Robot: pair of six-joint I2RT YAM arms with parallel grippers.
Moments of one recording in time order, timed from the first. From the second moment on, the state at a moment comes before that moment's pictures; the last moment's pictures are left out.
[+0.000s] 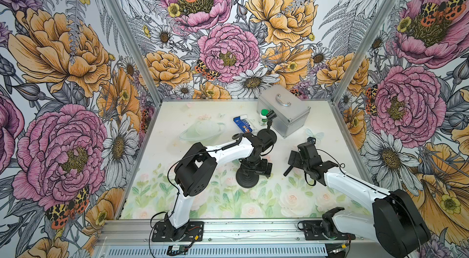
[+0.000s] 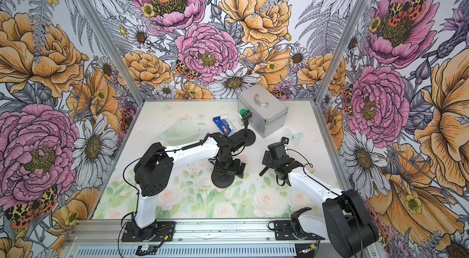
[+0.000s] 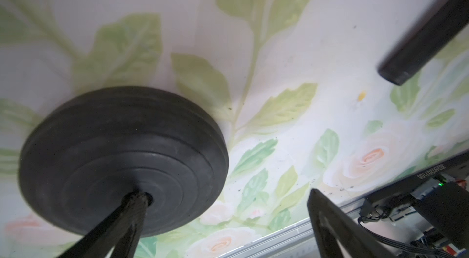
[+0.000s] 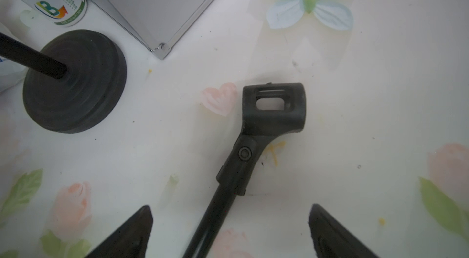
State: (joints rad) left arm -0.91 2.02 1.55 -1.04 0.26 -0.64; right arm 0.35 1.23 0.54 -0.25 0.26 0.59
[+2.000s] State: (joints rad) left arm -0.74 1.57 0.44 1.17 0.67 -0.21; right arm 0.80 1.03 0.43 0.45 0.02 0.21
